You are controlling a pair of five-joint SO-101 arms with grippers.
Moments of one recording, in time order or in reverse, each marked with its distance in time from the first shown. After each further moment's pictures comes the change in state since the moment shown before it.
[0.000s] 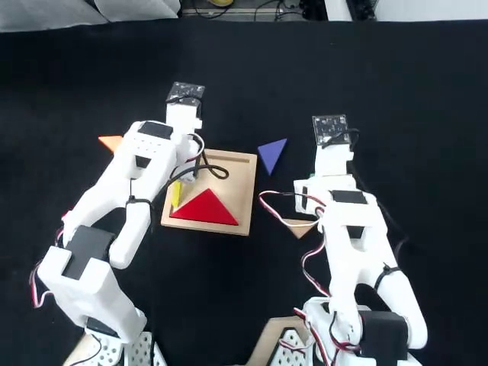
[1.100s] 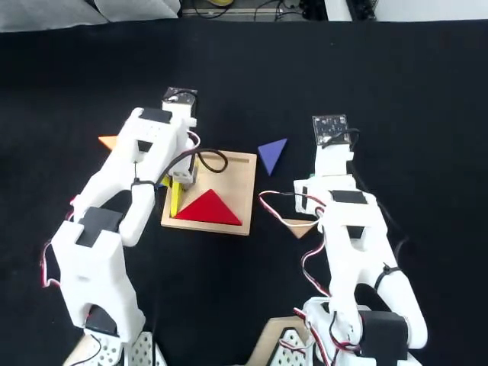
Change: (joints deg) left arm -2.4 11.3 -13.6 14.0 1.8; right arm 0.0 0.0 0.0 0.0 0.0
